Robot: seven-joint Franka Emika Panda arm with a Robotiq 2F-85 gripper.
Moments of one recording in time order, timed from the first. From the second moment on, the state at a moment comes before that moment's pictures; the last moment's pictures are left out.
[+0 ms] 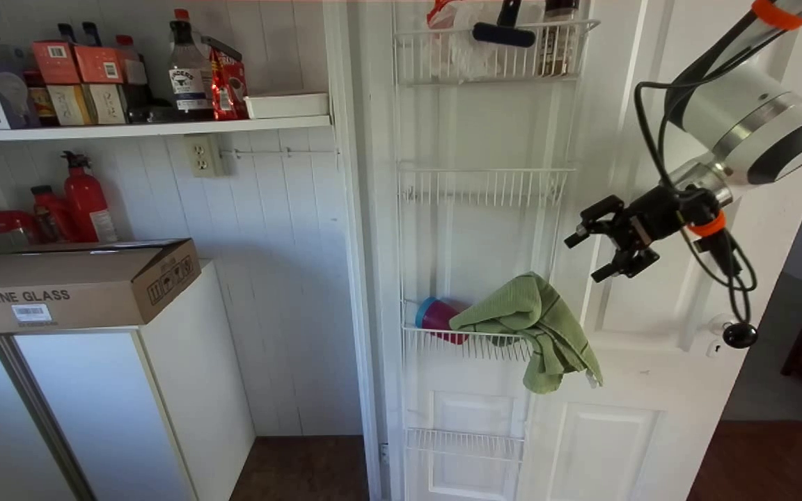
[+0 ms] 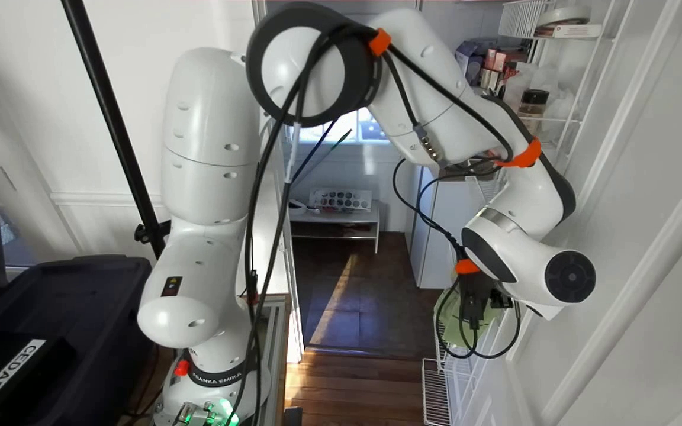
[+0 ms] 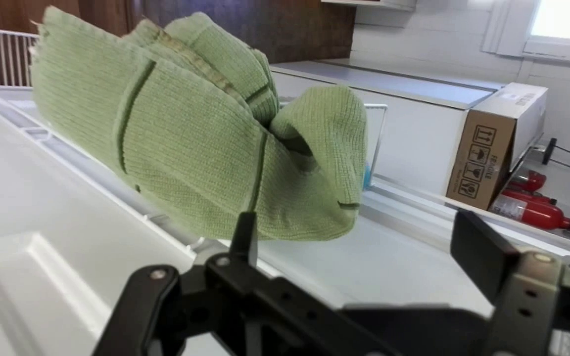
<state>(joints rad) 0.07 0.29 -0.04 -2.18 1.24 2.27 -0.84</state>
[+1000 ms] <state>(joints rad) -0.04 -0.29 -0.08 -2.44 0.73 1.94 -0.42</state>
